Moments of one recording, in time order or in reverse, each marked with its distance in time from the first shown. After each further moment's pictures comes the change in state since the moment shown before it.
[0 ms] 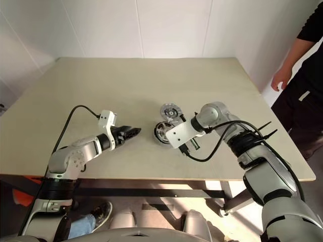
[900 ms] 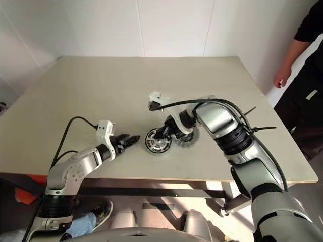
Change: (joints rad) left arm 0.173 -0.053 0.038 -0.156 -0.015 0.008 0.089; right arm -0.129 0.170 -0.104 -0.490 0.464 1.733 -0.191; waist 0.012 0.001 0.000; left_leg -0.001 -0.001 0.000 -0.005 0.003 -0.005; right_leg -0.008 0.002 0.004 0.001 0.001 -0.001
